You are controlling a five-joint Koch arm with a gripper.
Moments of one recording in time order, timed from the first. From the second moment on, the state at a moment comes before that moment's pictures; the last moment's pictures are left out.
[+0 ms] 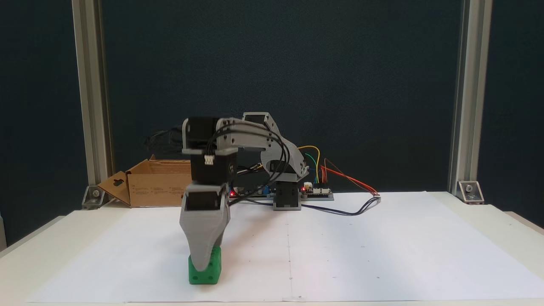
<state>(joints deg) 21.2 33.9 20.4 73.8 -20.8</state>
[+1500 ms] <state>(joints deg) 21.9 30.9 19.0 73.7 -21.1</state>
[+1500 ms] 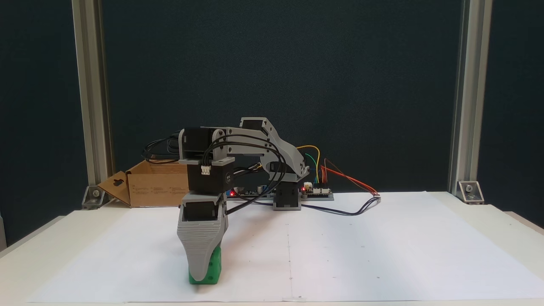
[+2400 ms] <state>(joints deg) 22.1 30.9 19.0 73.4 -18.2</state>
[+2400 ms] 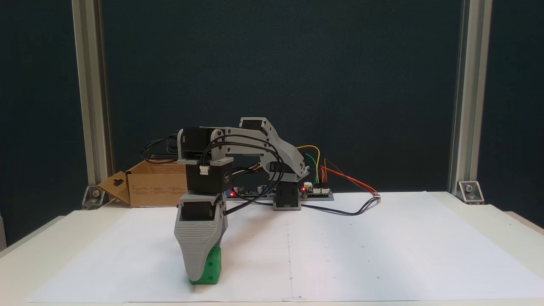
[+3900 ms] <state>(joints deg) 21.9 29.0 19.0 71.1 -17.8</state>
